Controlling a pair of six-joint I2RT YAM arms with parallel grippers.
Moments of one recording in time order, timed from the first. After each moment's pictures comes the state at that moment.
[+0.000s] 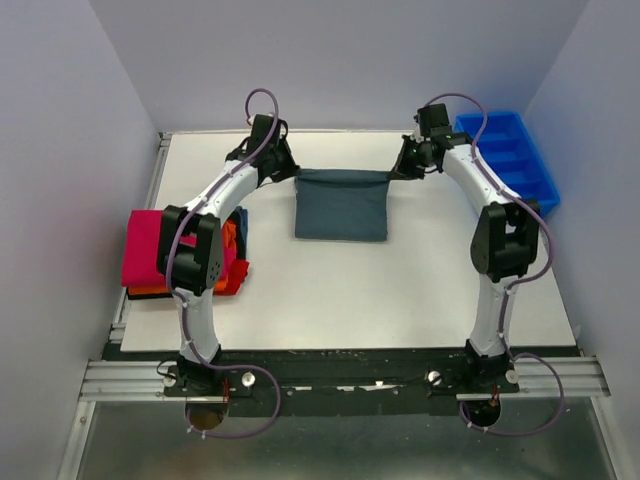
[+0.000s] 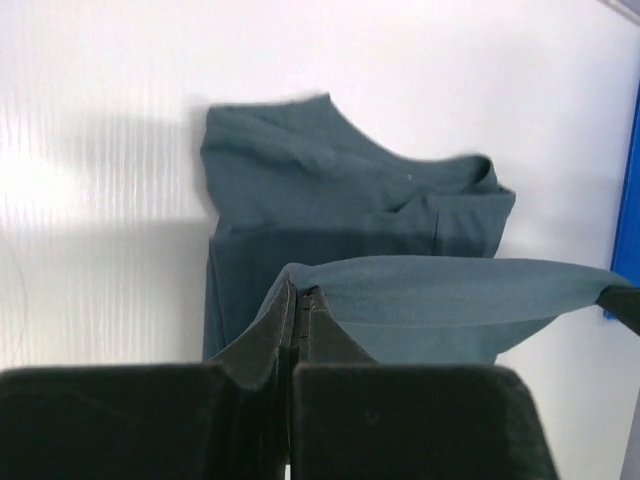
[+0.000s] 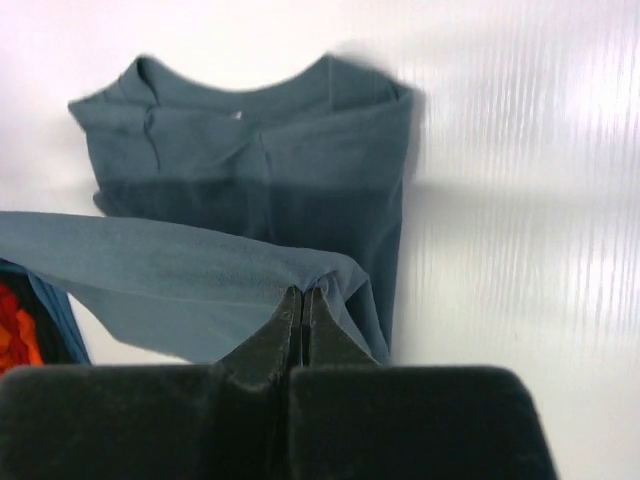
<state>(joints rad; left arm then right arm) -0.30 1.93 1.60 -0.38 0.09 -0.66 0.21 2.03 1.81 -0.67 -0.22 0.45</state>
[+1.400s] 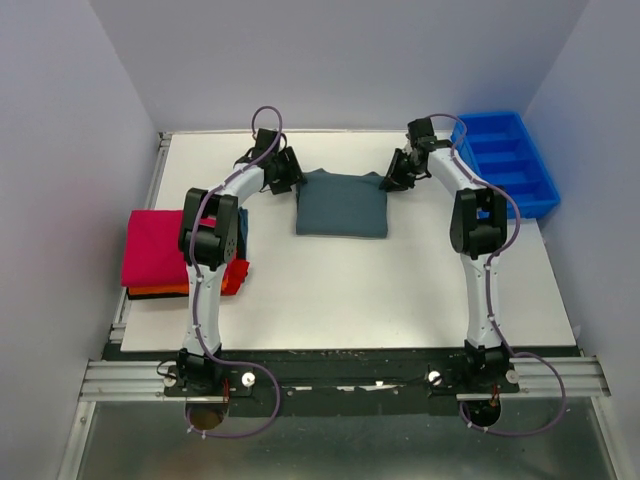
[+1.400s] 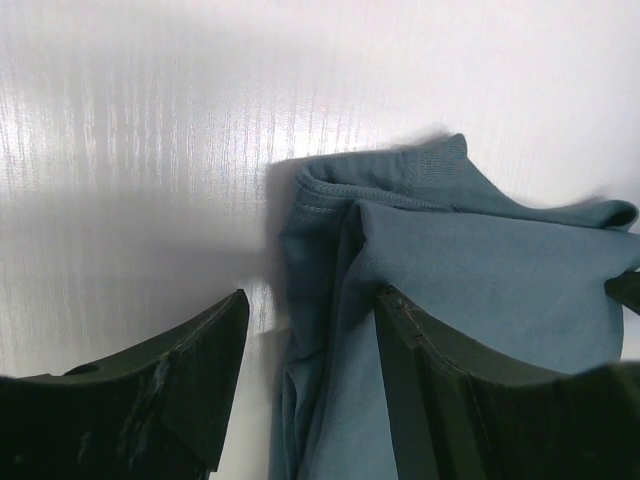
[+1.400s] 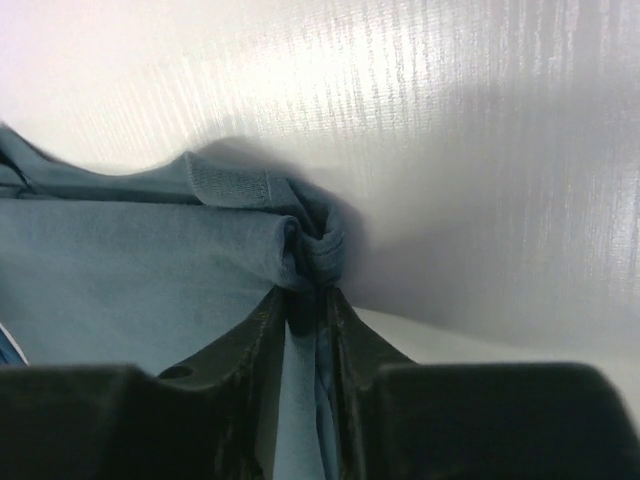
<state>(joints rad) -0.24 2.30 1.79 -0.29 0.18 -0.63 0.17 2.46 2.11 -0.69 -0.30 0.50</state>
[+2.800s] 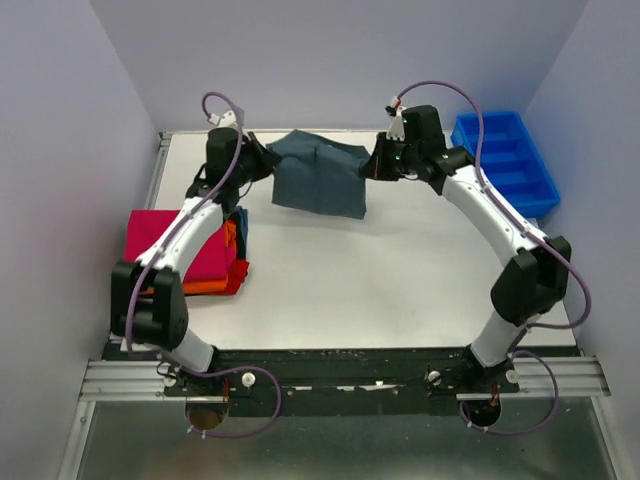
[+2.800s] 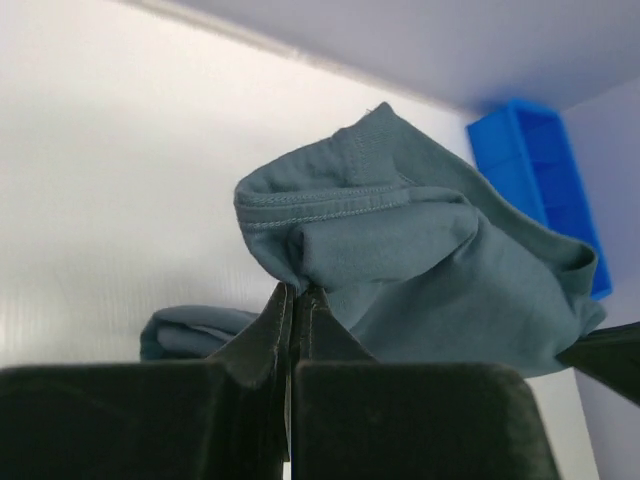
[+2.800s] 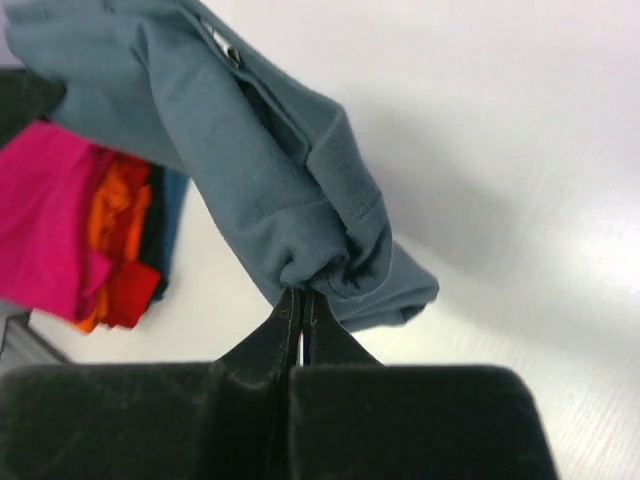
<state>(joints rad) -0.21 1.66 1.25 0.02 0.22 -0.62 0.37 1.80 1.68 -0.56 -0.27 0.38</state>
